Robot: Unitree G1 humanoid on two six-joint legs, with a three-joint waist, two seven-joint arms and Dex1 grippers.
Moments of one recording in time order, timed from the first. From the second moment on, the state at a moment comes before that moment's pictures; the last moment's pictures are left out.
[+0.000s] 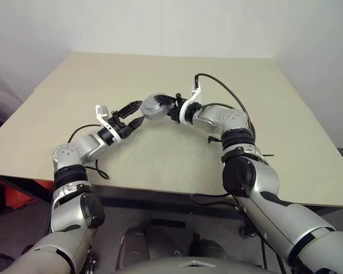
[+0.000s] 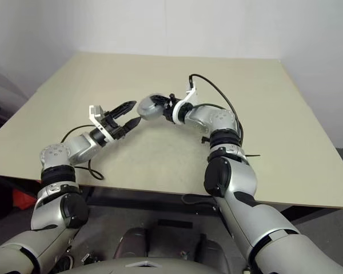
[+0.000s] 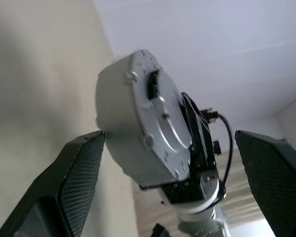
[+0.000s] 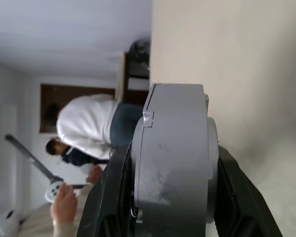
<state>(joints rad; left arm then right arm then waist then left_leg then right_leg) -0.73 0.21 0.67 0.61 -1.04 1.21 -0.45 -1.14 0.01 -0.66 0.89 0.84 1.06 0.07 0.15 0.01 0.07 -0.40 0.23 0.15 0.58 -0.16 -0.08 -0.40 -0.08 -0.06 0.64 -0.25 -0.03</state>
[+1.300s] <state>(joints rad) -0.83 0.16 0.68 0.81 -1.03 1.08 -0.53 -1.13 0.01 -0.66 0.83 0.91 1.09 0.03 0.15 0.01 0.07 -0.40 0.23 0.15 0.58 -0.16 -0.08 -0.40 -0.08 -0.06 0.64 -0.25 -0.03</state>
